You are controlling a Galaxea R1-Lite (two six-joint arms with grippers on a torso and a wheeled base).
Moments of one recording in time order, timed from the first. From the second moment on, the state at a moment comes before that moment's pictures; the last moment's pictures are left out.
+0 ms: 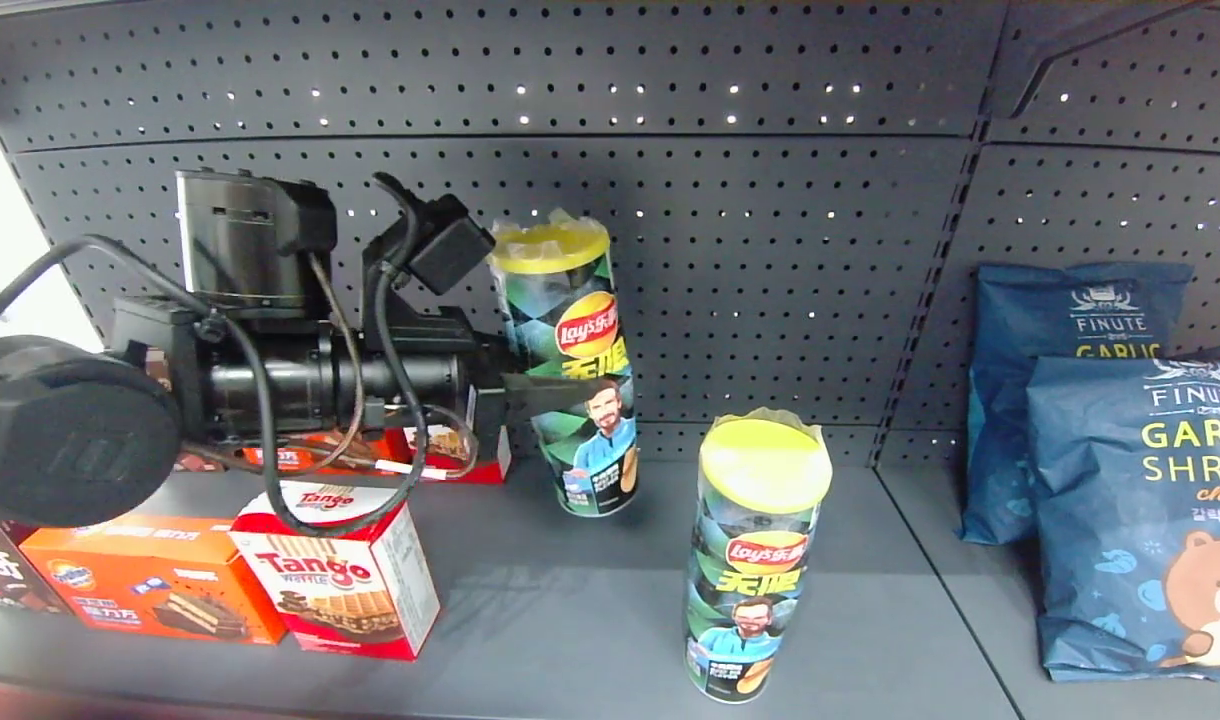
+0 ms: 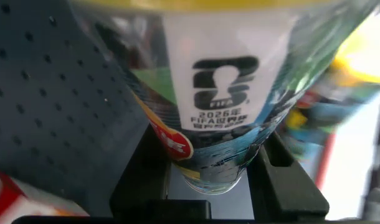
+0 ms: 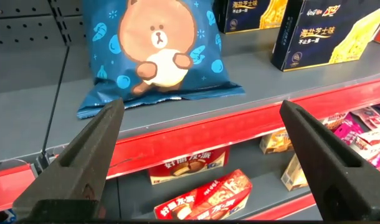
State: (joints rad) left arm -0.39 1.70 -1.10 -0.31 -0.62 0.24; right arm -0.39 0.00 0.00 0.00 0.02 0.00
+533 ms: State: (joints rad) left arm -0.39 1.89 -1.29 -0.21 -0.72 0.38; right arm -0.39 0.00 0.00 0.00 0.02 0.00
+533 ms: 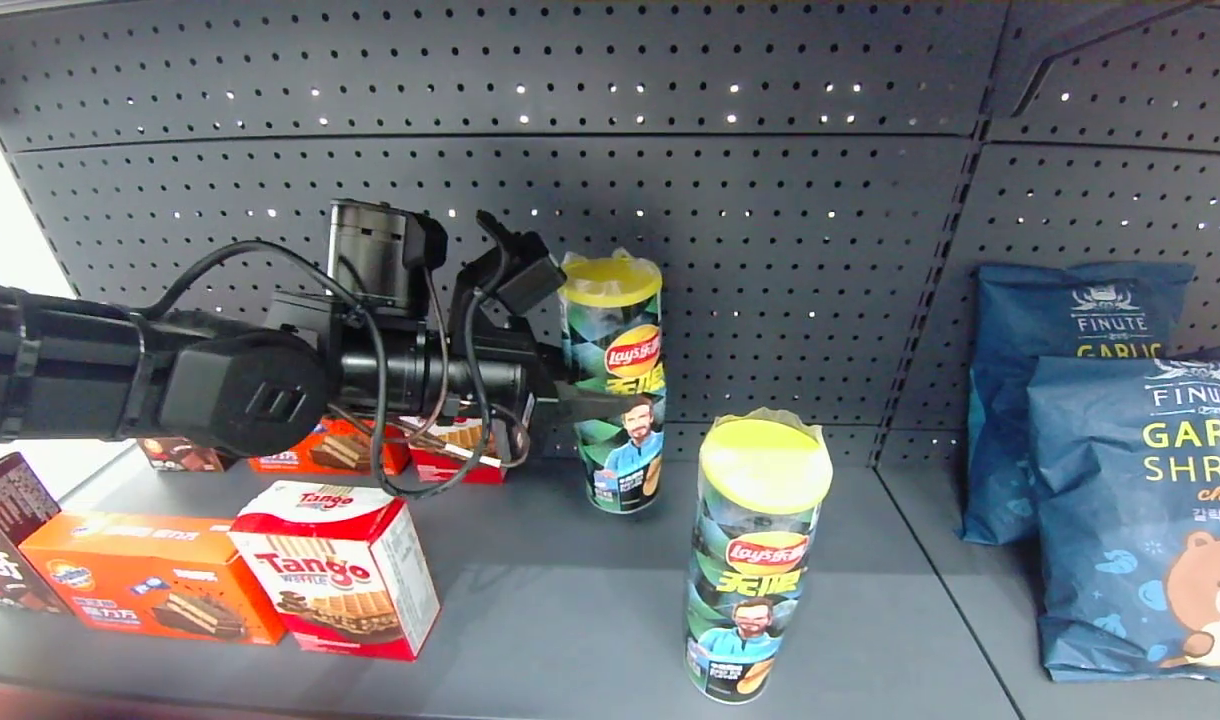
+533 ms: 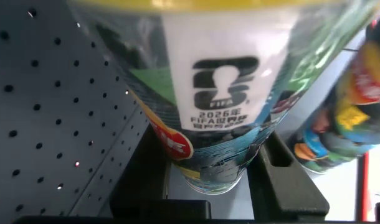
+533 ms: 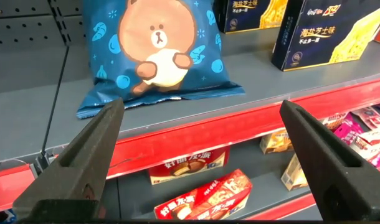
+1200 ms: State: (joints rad) left arm -0.40 2.04 -1.40 -0.18 -0.79 0.45; right arm -0.39 0.00 0.00 0.00 0.02 0.00
